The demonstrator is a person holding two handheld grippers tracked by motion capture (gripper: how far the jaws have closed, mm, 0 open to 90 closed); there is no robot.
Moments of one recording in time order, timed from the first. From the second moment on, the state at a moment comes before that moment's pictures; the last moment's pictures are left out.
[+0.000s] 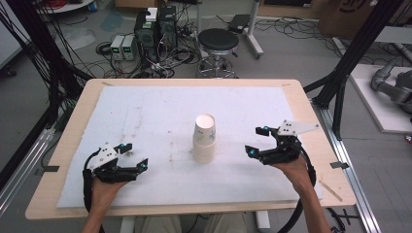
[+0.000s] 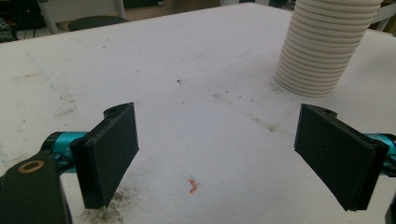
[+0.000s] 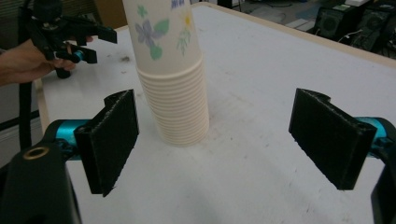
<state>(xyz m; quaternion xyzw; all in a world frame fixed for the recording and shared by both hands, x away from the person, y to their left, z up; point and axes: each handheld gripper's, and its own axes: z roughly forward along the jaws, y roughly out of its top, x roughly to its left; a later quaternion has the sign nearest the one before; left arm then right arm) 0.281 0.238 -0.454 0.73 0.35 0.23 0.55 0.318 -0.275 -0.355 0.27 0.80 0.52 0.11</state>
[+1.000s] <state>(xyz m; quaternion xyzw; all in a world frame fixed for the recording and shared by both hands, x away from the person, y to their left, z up) 0.284 0.238 -0.454 0.73 0.36 0.21 0.54 0.385 -0.172 -0.250 0.14 0.93 0.33 0.04</state>
